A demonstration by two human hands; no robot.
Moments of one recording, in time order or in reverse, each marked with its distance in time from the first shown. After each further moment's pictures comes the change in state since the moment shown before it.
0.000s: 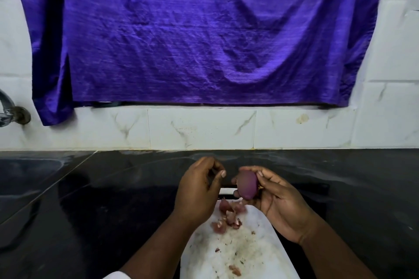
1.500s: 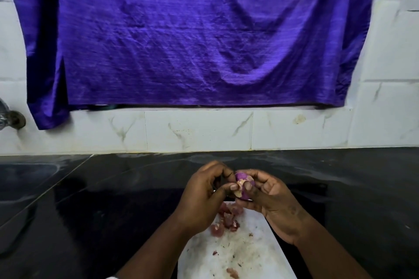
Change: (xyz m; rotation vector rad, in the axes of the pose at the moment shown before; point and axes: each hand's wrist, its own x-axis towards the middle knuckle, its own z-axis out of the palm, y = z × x) left_hand -0.002 0.015 -0.002 -0.205 -0.204 0.095; right_hand 0.002 0.006 -0.004 -0.225 0.051 -0.070
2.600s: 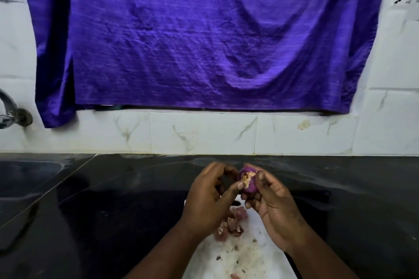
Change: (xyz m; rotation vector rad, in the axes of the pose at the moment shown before) left_hand -0.001 0.005 0.007 0.000 0.178 0.004; right_hand 0.005 0.007 0.019 0.160 0.145 -0.082
